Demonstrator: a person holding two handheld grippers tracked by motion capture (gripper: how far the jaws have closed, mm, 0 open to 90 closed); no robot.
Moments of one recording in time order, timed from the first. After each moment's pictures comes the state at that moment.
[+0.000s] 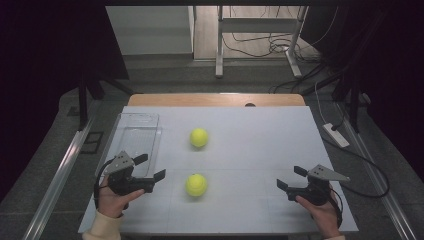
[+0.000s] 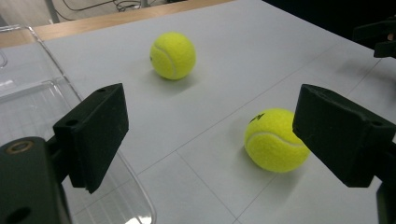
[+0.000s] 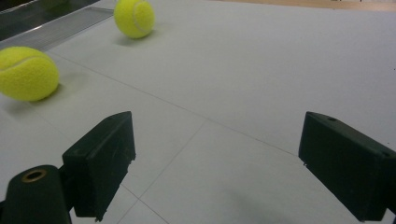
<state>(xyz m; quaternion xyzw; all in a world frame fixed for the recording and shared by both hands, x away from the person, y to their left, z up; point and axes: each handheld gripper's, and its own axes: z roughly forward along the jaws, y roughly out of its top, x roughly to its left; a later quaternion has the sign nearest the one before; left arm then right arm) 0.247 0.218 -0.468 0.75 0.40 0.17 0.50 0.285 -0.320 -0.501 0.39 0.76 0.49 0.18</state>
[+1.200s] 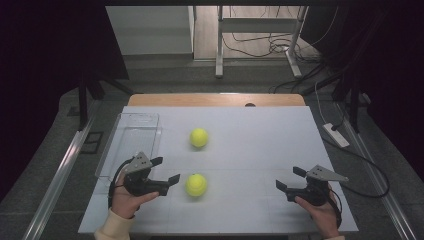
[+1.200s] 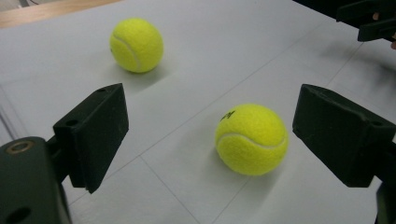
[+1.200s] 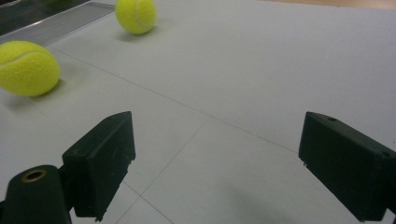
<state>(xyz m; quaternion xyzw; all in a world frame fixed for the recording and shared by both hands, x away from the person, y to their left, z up) 0.253 0.183 -0.470 0.78 0.39 0.14 0.48 0.284 -0.318 -0.502 0.39 0.76 0.49 0.18</state>
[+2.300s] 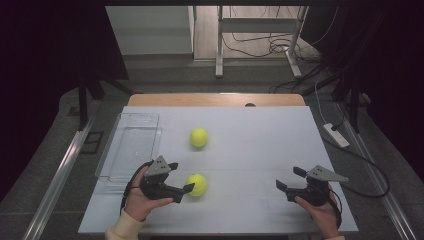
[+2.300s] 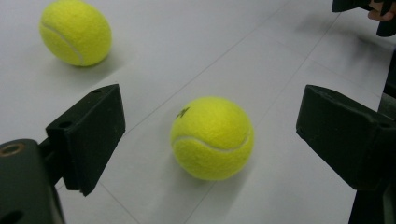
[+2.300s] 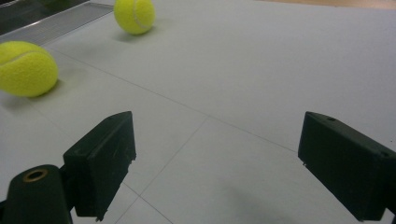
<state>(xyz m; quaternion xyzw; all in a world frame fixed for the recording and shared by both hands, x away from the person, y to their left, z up) 0.255 0.144 -0.477 0.82 0.34 0.10 0.45 0.284 -0.318 -0.502 0.39 0.76 0.48 0.18</state>
